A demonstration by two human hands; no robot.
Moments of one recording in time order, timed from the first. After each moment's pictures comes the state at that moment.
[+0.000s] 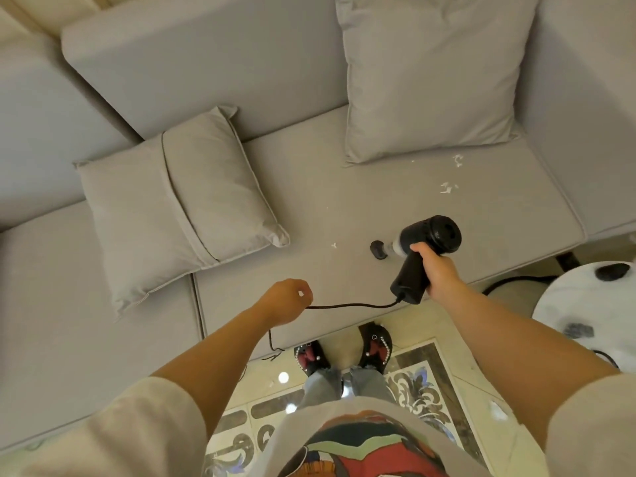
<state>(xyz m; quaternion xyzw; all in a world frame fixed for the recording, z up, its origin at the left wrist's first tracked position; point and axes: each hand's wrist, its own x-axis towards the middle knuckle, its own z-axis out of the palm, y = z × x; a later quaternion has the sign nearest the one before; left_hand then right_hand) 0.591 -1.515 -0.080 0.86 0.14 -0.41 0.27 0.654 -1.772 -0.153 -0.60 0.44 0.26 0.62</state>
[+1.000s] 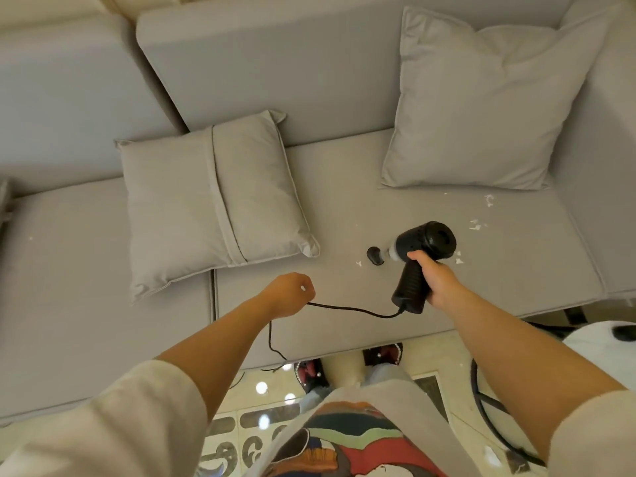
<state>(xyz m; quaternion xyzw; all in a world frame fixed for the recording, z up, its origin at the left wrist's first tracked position) 0.597 -1.439 -0.074 0.86 0.15 -0.38 0.31 0.682 -1.692 -0.131 -0.63 0.37 0.31 0.61</state>
